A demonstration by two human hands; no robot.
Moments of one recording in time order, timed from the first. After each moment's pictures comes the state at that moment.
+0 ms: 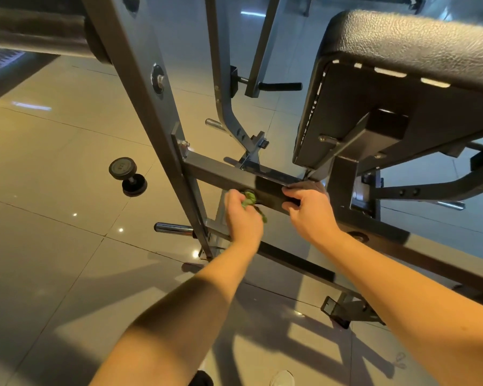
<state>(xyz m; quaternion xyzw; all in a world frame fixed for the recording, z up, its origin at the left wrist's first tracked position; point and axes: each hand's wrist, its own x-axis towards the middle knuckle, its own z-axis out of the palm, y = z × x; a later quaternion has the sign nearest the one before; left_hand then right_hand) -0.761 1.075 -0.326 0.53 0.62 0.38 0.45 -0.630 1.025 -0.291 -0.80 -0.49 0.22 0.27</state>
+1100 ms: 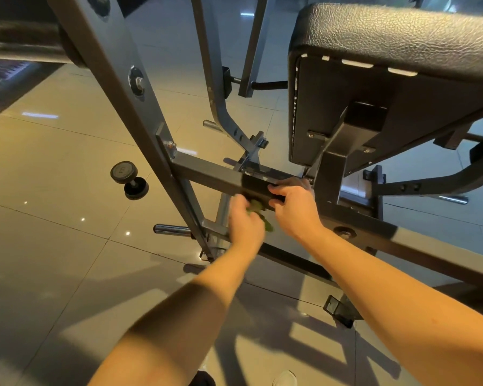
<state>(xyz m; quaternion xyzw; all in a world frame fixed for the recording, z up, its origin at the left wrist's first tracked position) -0.743 1.060 -0.339 0.58 0.59 0.33 0.45 -0.631 1.024 -0.286 -0.79 -0.48 0.26 0.29</state>
